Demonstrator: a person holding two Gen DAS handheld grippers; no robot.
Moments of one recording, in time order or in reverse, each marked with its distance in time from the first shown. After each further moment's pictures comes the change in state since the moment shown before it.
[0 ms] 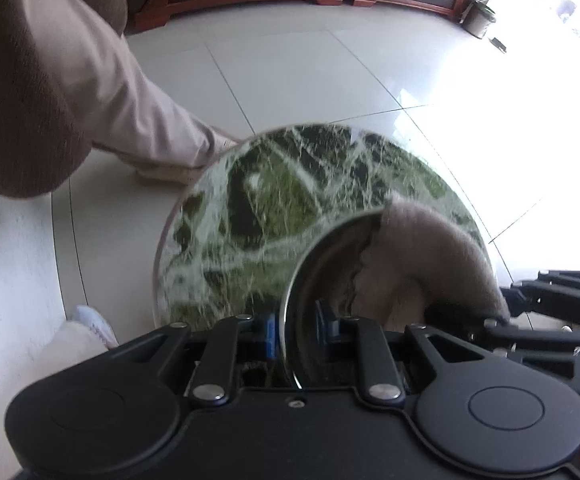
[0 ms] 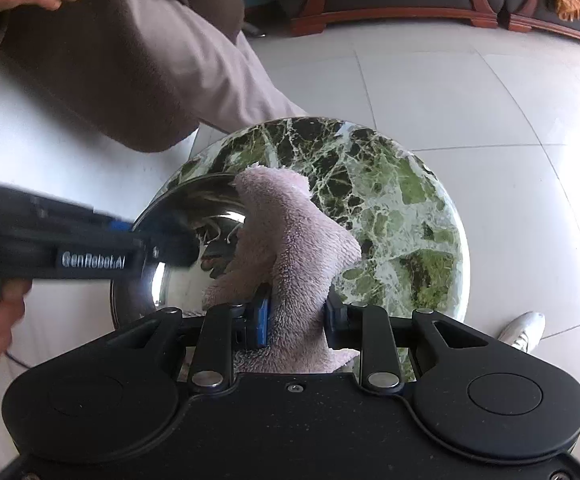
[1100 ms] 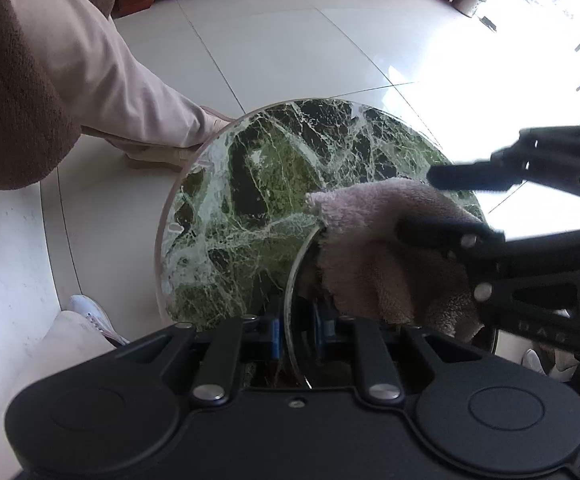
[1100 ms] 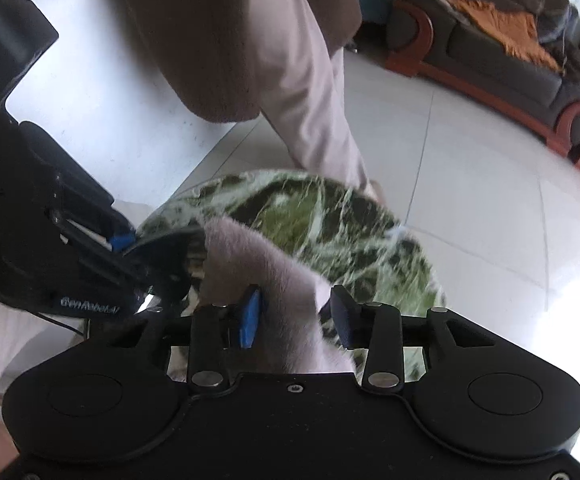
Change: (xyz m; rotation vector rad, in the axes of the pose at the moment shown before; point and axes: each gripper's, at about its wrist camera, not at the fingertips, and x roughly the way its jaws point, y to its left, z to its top) left arm 0.003 0.015 -0.007 0.017 0.078 -0.043; right arm 0.002 0.043 0.049 -0.512 -0.020 -0.040
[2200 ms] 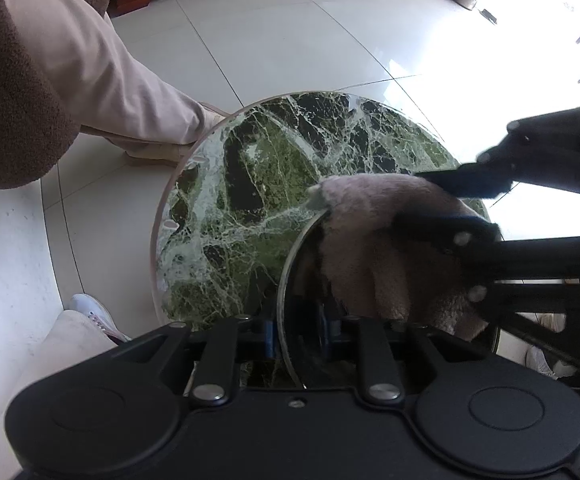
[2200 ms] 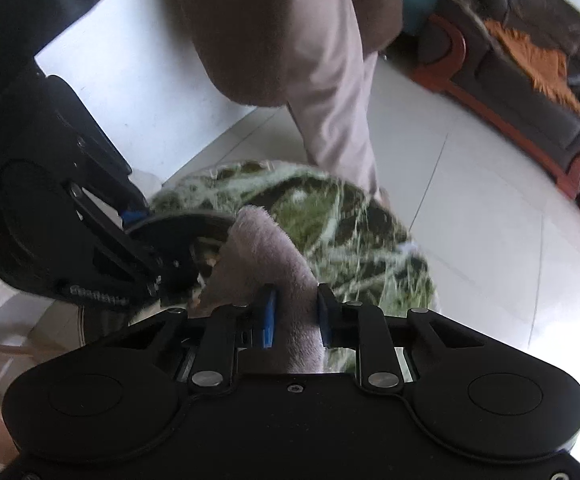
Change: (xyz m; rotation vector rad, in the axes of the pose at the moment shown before) left arm 0.003 -0.007 -0.002 0.018 0.012 0.015; right arm 0.010 0.011 0.000 -0.113 0.038 0.016
